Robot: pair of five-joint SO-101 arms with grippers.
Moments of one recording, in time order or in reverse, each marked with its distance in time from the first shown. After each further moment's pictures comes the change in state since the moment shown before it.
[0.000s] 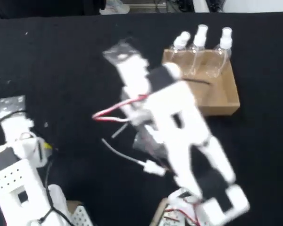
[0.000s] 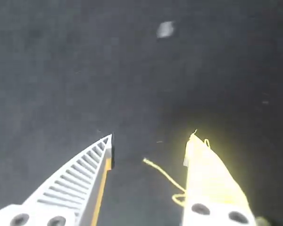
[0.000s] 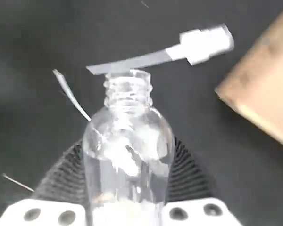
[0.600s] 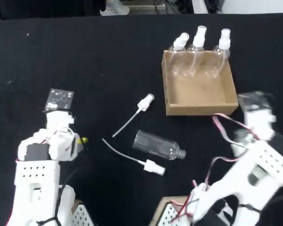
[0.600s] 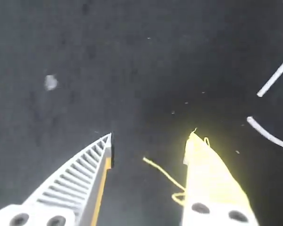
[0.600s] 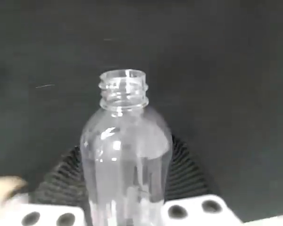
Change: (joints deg) left arm 27.2 0.0 6.8 -11.3 7.5; right arm 73.4 -26.5 44.4 -28.0 44.1
